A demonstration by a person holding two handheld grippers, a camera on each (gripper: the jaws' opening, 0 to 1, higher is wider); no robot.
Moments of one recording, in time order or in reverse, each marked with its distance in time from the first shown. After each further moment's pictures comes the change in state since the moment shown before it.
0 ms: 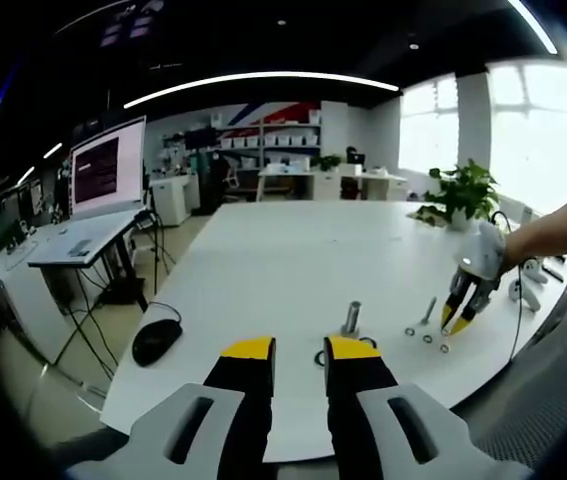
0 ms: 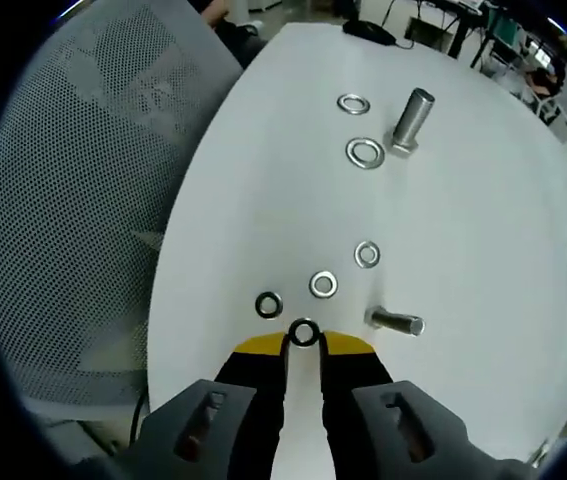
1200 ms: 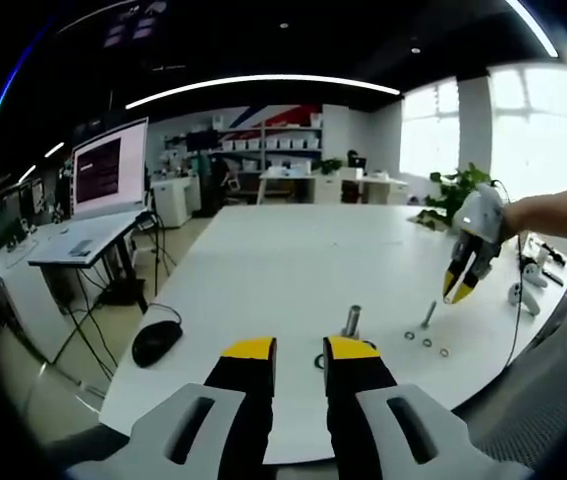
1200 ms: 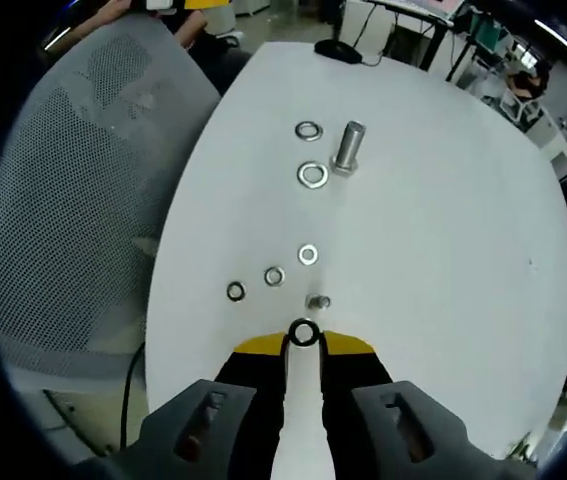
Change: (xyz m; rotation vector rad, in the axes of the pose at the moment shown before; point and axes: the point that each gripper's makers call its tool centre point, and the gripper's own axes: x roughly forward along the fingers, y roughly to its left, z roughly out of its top) left arm -0.001 0.001 0.002 -0.010 -0.015 0.002; right arm -0.056 -0.036 0.009 -0.002 -0.017 -0.080
